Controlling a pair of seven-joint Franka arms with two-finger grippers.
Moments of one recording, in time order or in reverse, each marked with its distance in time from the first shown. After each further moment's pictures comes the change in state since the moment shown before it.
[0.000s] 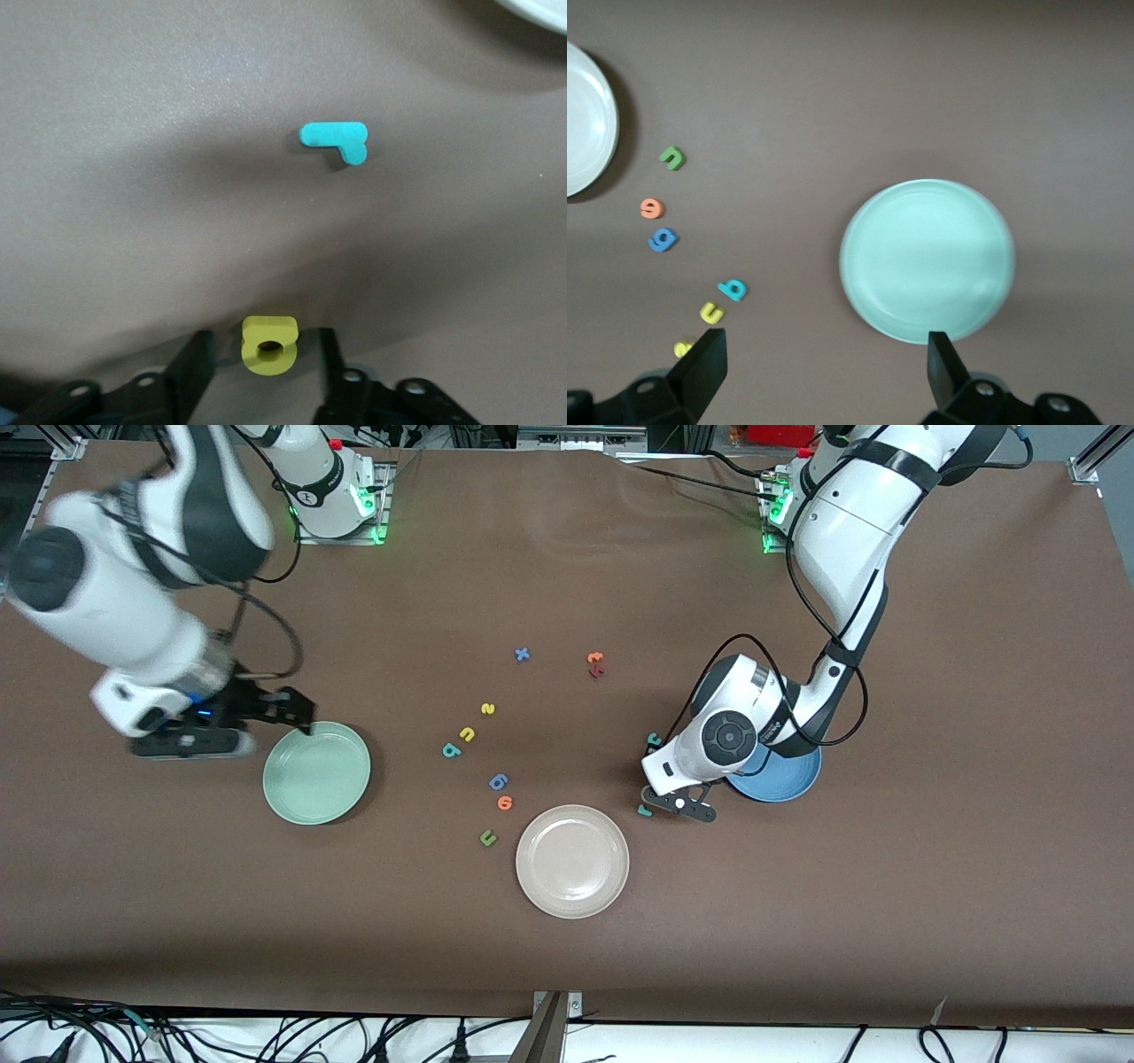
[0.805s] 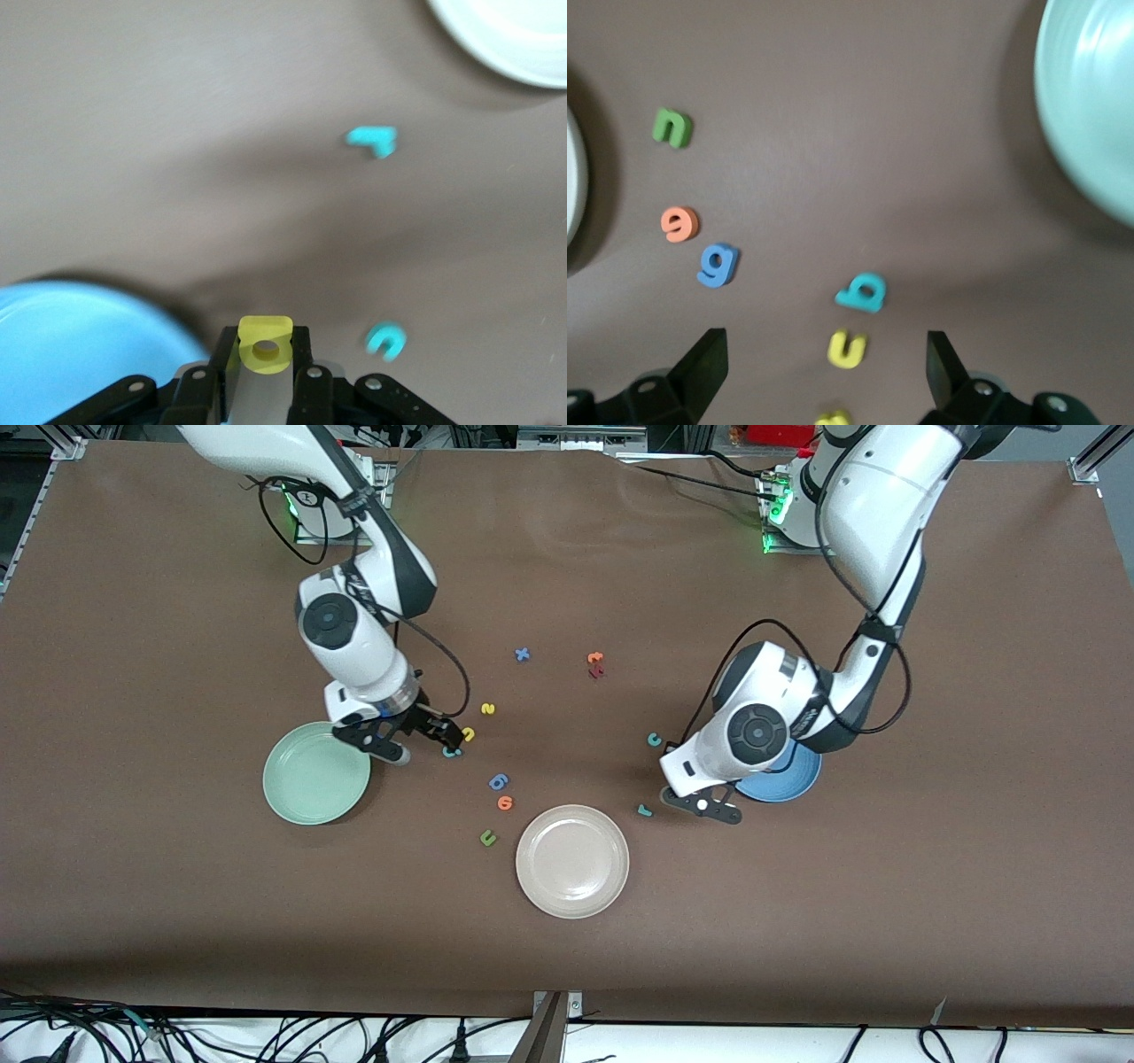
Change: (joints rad) left arm 0.055 -0.123 0.008 0.033 0.001 -0.224 0.000; right arm 0.168 0.208 0.075 -0.232 -0.001 0.516 0.727
